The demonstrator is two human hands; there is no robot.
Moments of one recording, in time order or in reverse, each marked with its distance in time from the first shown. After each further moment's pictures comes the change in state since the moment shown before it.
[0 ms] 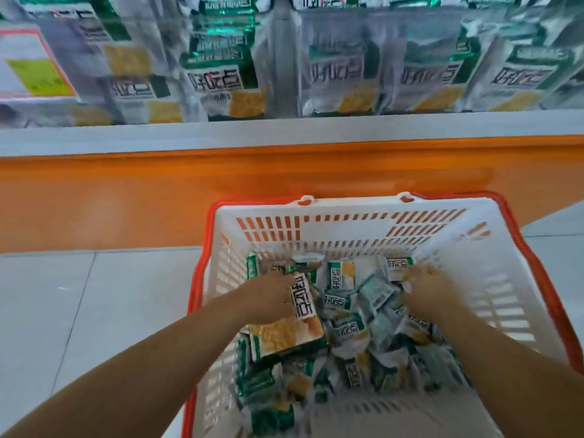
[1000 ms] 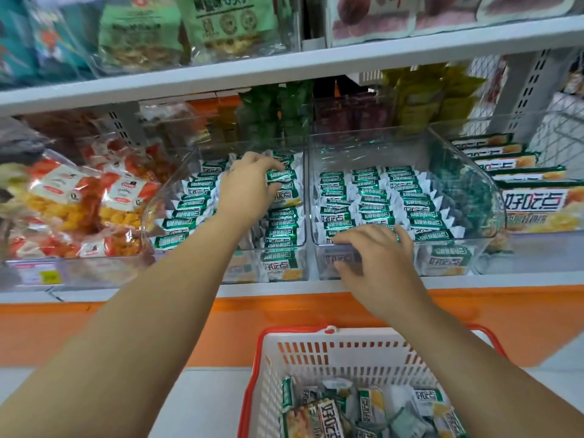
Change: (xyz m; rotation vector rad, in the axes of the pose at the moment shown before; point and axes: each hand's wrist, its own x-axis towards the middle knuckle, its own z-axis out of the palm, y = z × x) left_hand -0.156 0.066 -0.300 0.103 1.300 -0.044; right_hand -0.158 -0.106 -0.276 0.480 0.964 -0.648
